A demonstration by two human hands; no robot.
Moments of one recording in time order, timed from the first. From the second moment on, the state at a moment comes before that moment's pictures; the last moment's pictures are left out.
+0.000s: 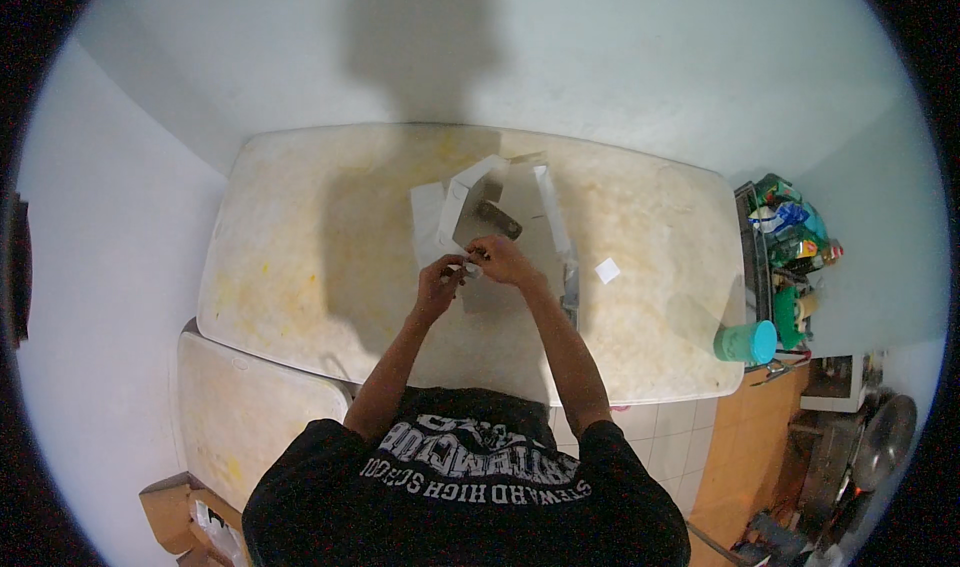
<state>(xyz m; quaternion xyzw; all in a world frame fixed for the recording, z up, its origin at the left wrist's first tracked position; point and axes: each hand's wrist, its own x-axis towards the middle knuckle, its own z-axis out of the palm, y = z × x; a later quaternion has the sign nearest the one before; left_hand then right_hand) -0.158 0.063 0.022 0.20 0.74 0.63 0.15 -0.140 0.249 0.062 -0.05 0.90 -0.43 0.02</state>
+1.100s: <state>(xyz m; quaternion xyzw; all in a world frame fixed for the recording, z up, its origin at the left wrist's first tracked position) -0.147 0.043 0.048 0.30 0.78 0.53 0.14 -0.134 0.246 0.076 0.00 0.88 -0.46 0.13</state>
